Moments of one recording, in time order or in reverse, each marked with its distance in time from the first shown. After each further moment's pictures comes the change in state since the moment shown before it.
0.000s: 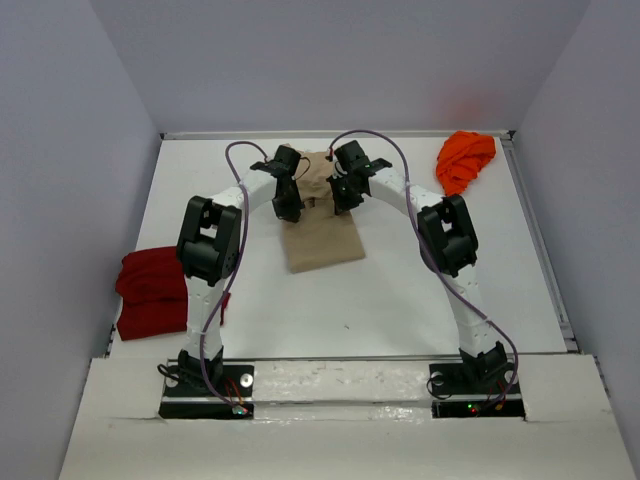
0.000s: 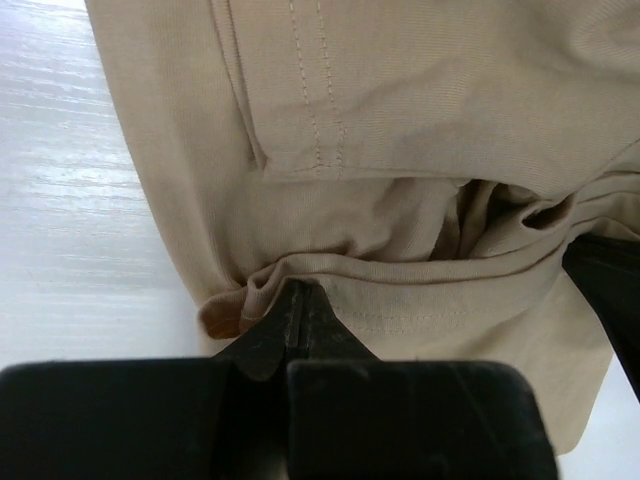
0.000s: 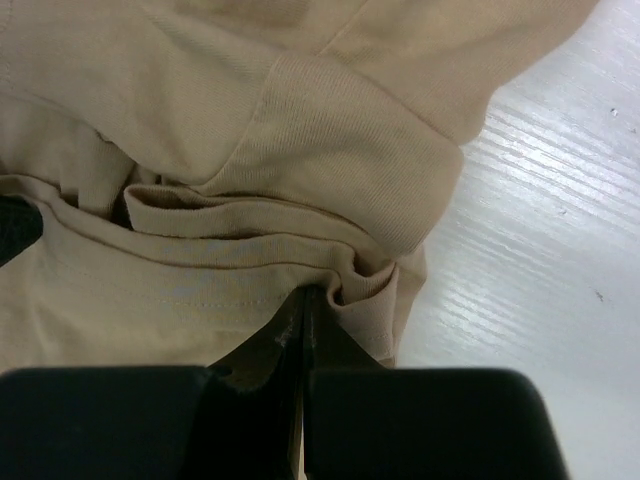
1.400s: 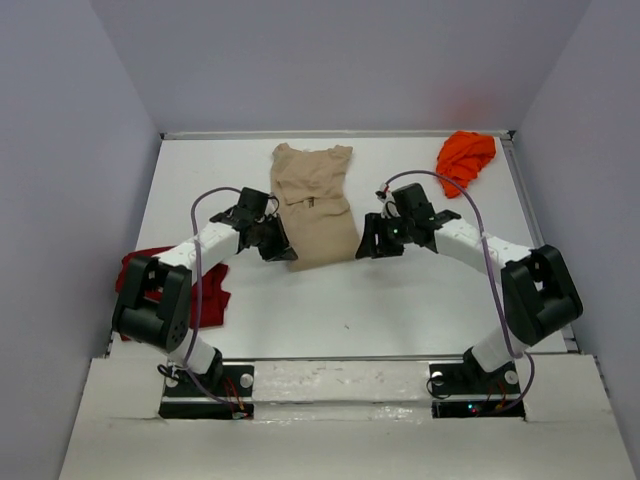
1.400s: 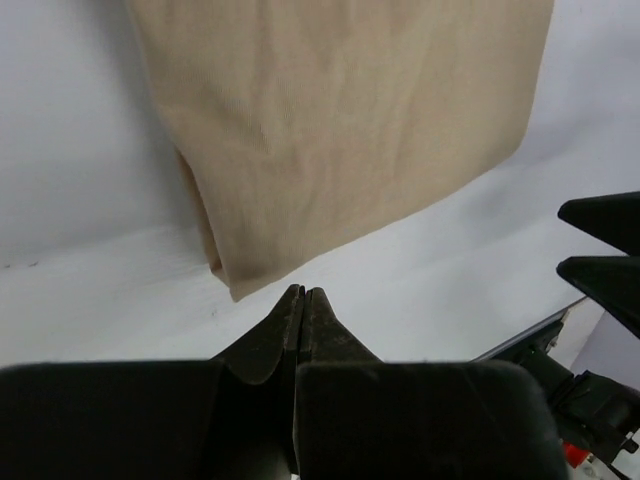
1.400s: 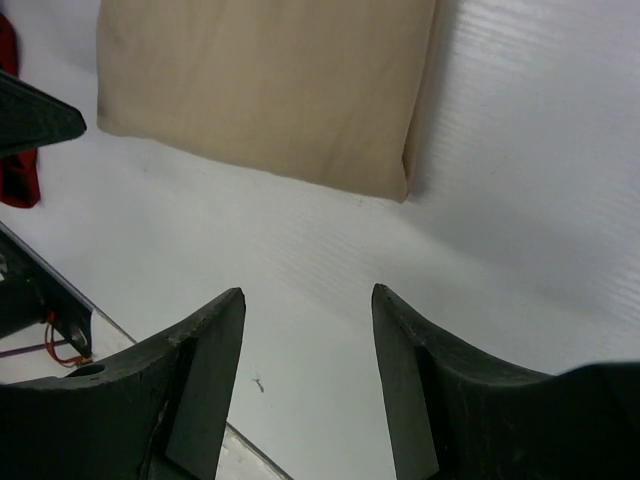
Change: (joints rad) left arm 0.027 -0.598 -0.714 0.250 0.346 -0.071; right arm -0.050 -0.797 -1.005 0.298 -0.275 0.255
